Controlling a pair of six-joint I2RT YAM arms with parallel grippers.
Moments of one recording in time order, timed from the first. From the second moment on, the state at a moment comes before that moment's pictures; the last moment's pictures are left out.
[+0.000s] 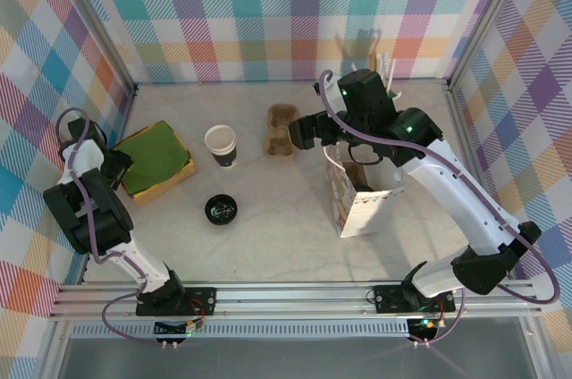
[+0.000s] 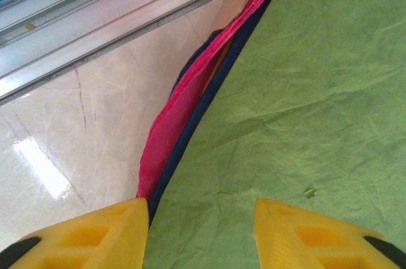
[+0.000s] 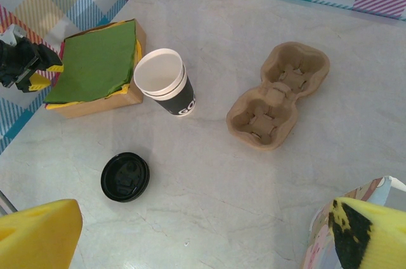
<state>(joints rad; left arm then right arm) 0.56 1.74 1.29 -0.79 0.05 -0.60 0.72 1.43 1.74 -0.94 -0.06 0.25</state>
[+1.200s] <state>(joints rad) 0.56 1.76 1.30 -0.76 0.05 -0.58 0.72 1.43 1.73 -0.94 -0.05 0.25</state>
